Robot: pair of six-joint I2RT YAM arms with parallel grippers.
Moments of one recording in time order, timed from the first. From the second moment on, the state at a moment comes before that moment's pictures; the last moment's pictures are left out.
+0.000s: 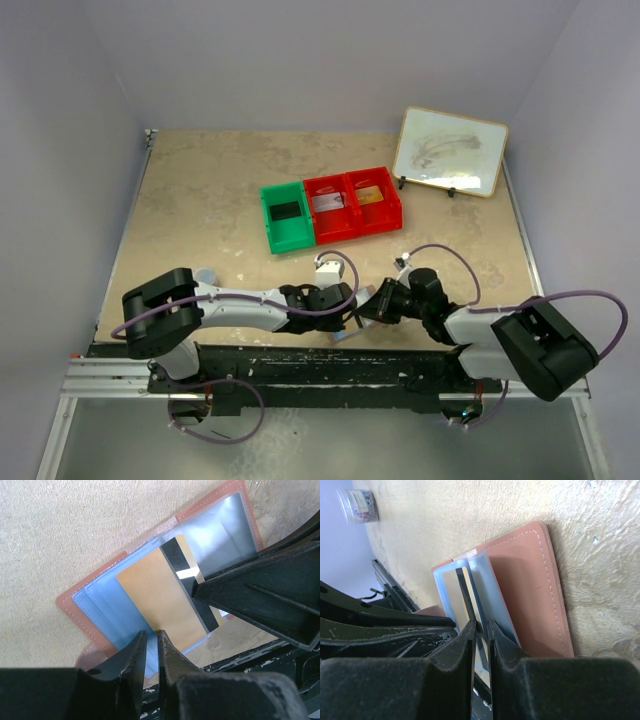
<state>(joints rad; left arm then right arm) -1.24 1.63 0.86 -0.24 -0.33 -1.08 0.53 1.28 0.10 0.55 -0.44 0.99</state>
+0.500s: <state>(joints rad) -1.24 1.63 0.87 -0.25 -0.34 -1.07 0.51 1.27 0.13 0.50 -0.49 0.90</state>
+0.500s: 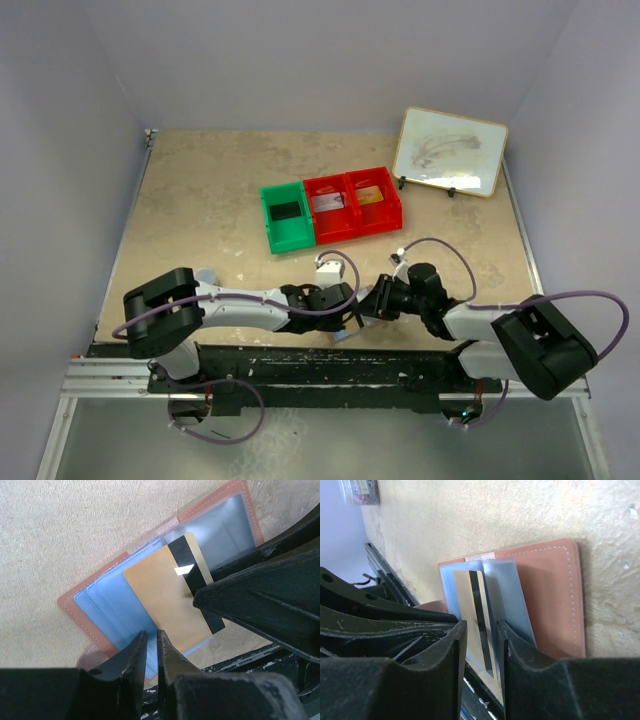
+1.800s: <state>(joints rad) -1.24 1.64 0.88 -0.28 -0.38 -1.07 0.51 1.13 0.22 0.25 -0.43 0.77</state>
